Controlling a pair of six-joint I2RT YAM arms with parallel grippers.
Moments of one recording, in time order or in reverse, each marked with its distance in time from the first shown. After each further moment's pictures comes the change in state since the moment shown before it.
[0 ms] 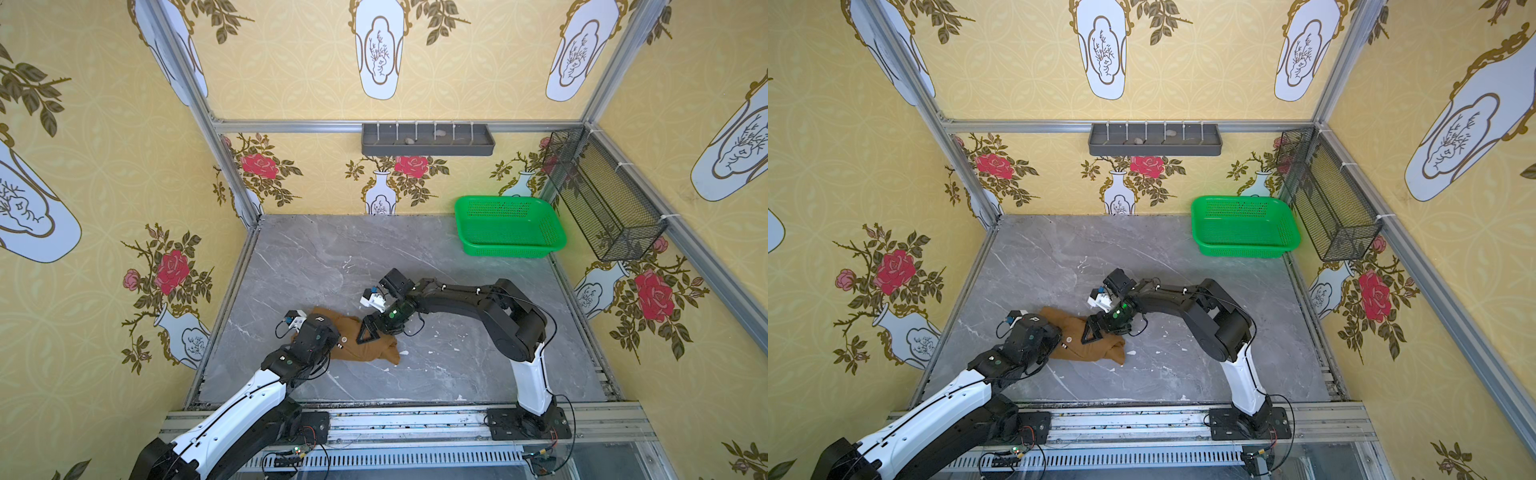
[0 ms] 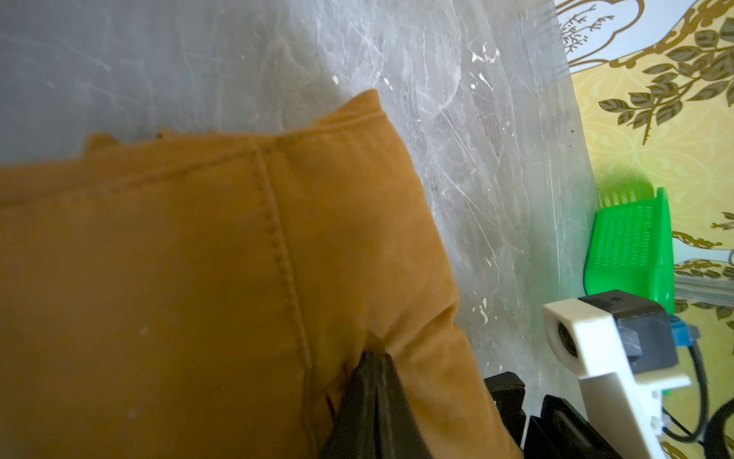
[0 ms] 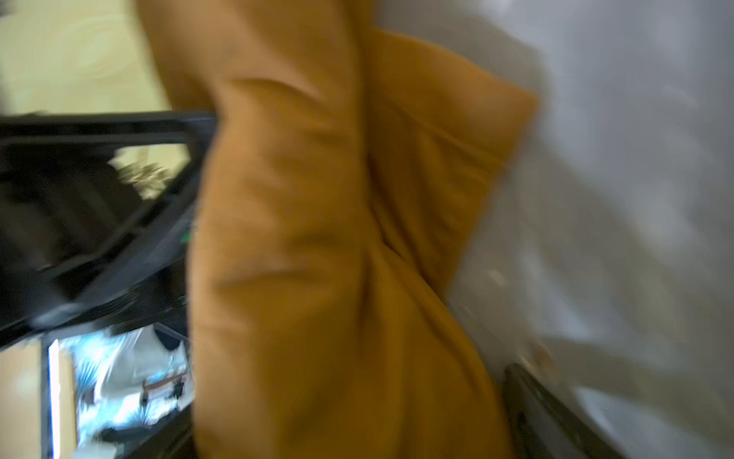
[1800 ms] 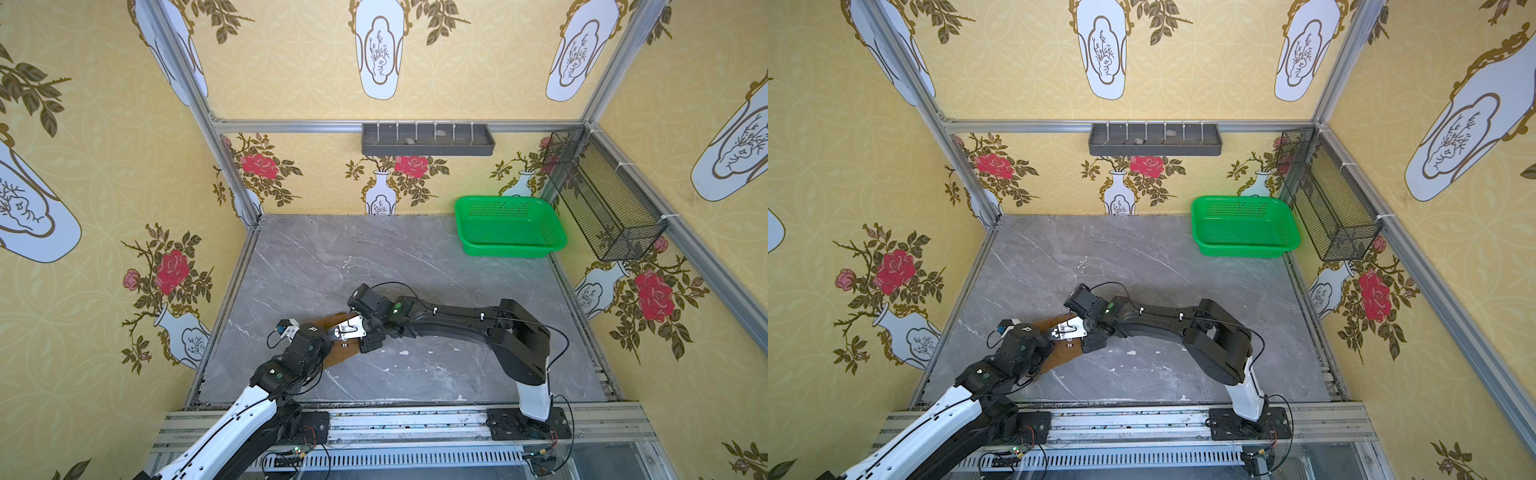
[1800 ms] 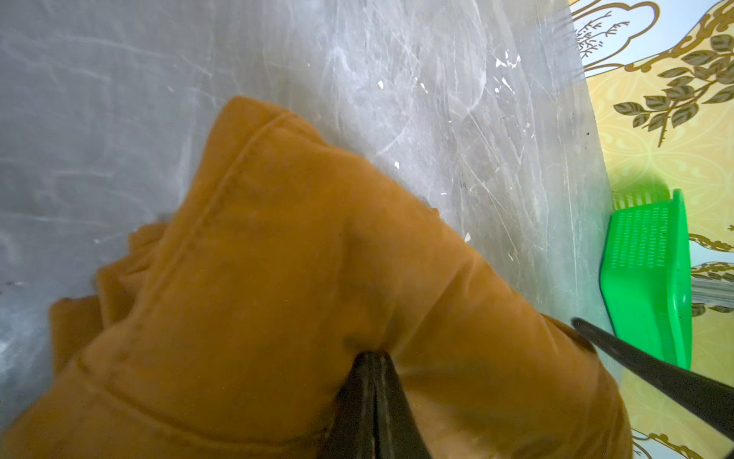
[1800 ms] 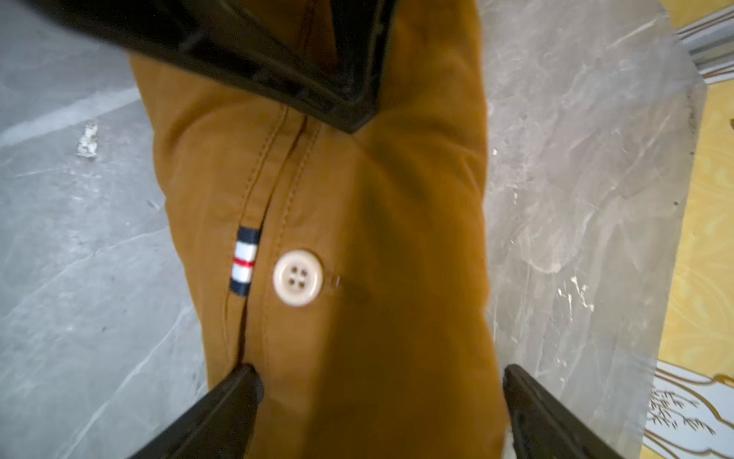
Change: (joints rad) left arm 0.003 -0.175 -0.034 -0.180 -0.048 -0.002; right arm 0.269 -0.029 0.138 0.098 0.689 -1.231
